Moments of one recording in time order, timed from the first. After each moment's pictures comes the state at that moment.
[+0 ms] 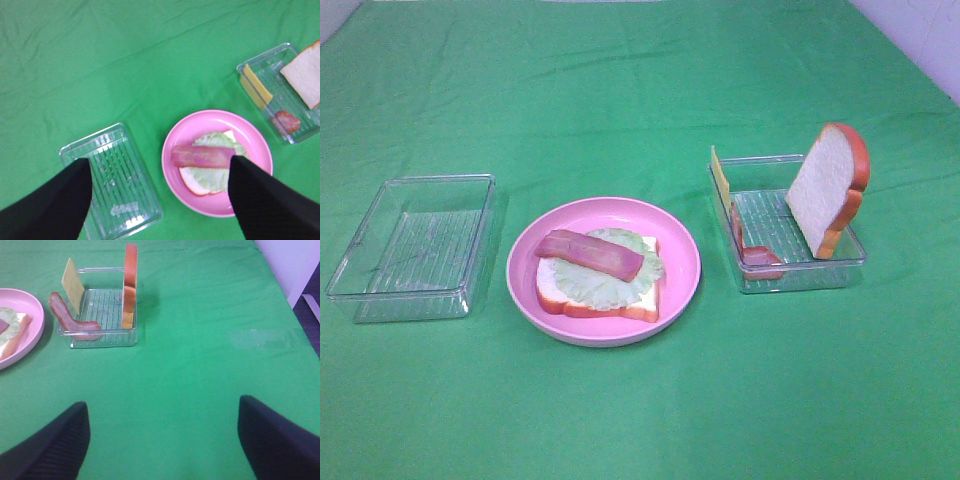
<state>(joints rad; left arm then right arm) -0.52 1.52 -1.84 0.12 1.22 -0.15 -0.06 -0.01 -0.51 0.09 1.07 -0.12</state>
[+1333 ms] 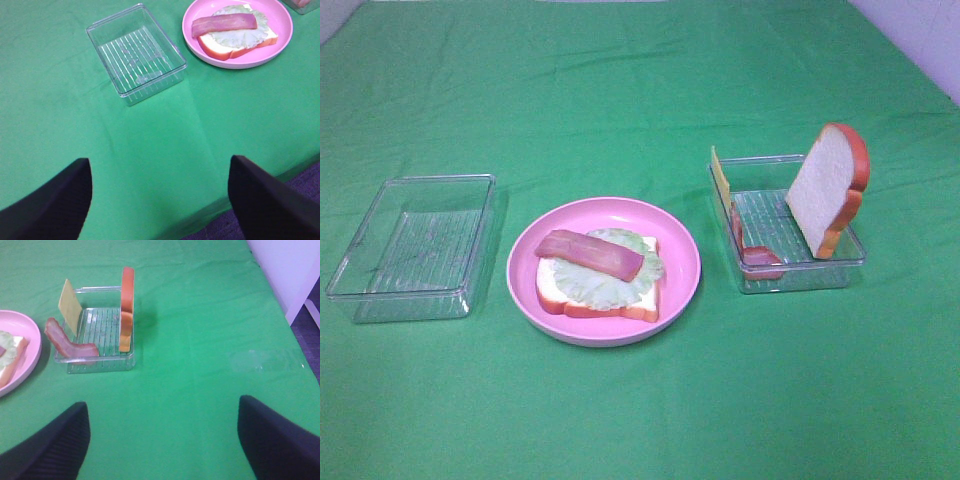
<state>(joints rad) -0.52 0.20 -0.70 0.14 1.22 -0.06 -0.06 0.23 -0.57 0.09 0.90 -0.12</state>
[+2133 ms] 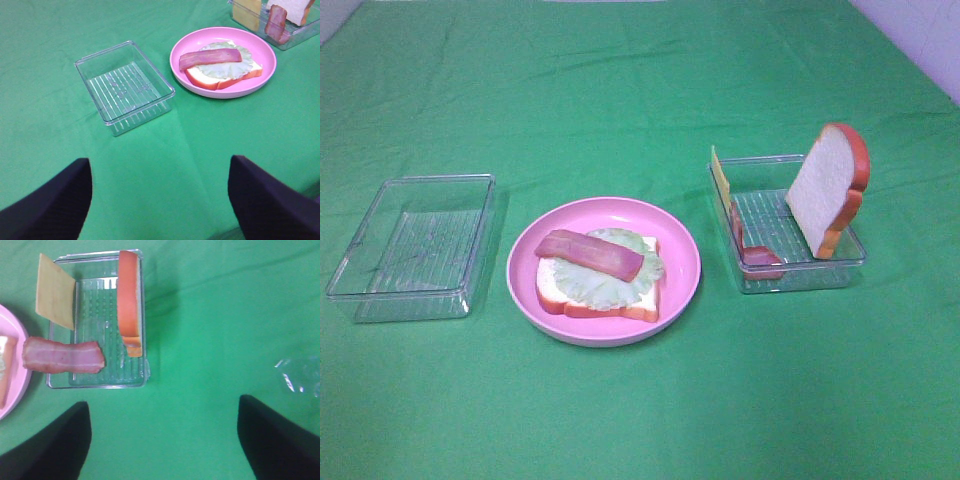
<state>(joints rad) -0.52 0.00 -0.50 0.09 1.06 -0.05 -0.06 1.30 -1.10 0.20 0.86 -0.20</state>
